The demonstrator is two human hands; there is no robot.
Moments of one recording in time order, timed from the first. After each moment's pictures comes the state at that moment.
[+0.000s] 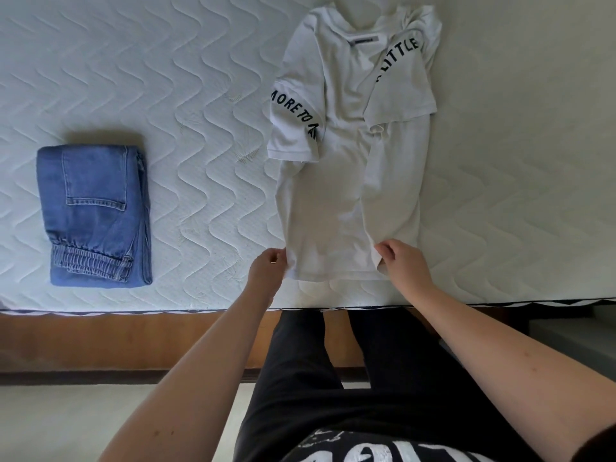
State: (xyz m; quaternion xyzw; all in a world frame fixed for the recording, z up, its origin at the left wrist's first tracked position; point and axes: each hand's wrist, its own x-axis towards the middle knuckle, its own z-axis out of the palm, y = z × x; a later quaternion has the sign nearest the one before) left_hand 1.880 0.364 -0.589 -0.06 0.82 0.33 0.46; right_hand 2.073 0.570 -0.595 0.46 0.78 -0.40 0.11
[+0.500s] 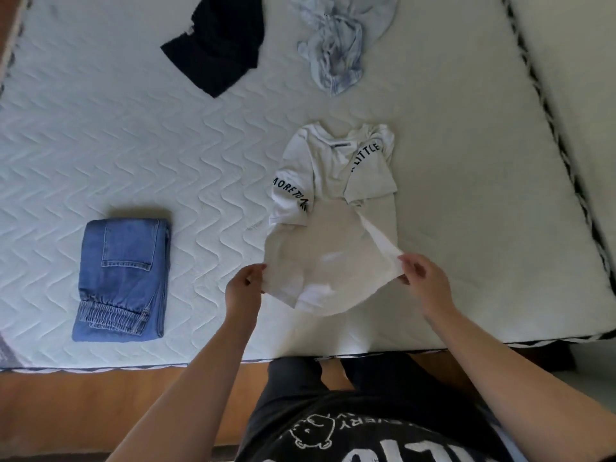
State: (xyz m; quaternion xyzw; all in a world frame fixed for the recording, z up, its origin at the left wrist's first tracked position) left_hand 1.842 0.379 -0.480 -0.01 0.83 0.47 0.30; right_hand 2.086 0.625 -0.480 0.54 0.66 -0.51 -0.11
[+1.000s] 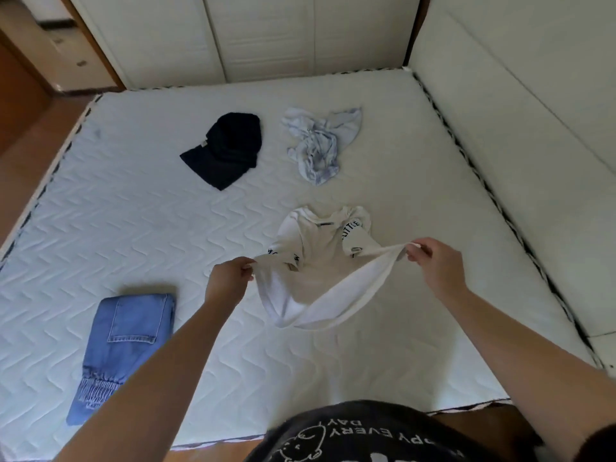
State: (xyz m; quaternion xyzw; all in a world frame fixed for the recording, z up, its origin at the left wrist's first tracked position) left_hand 1.747 0.448 -0.355 0.26 0.90 0.27 0.21; right_hand 2.054 0.722 -0.343 0.48 0.78 -0.35 -0.22
